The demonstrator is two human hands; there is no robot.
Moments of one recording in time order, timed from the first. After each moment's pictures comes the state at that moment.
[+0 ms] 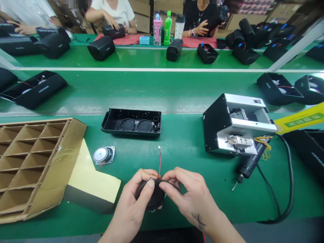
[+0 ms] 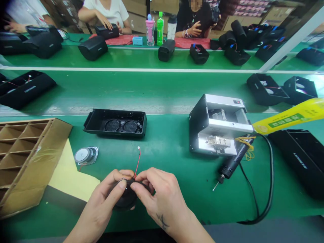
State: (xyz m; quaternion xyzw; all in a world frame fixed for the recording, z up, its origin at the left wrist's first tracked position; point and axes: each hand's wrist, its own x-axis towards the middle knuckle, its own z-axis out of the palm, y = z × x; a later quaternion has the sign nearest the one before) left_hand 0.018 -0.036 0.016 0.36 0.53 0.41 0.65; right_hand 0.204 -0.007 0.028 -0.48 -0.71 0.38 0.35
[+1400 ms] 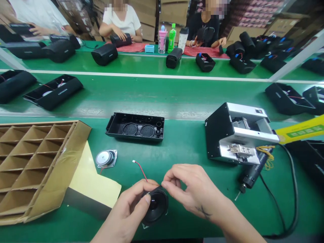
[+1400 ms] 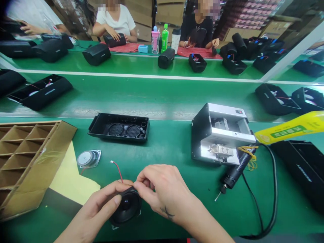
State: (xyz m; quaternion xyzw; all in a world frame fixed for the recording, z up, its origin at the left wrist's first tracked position) left_hand -0.014 -0.033 0.024 0.49 0.50 0.31 0.64; right_hand 0.213 0.031 0.043 -0.41 -0.81 0.35 0.23
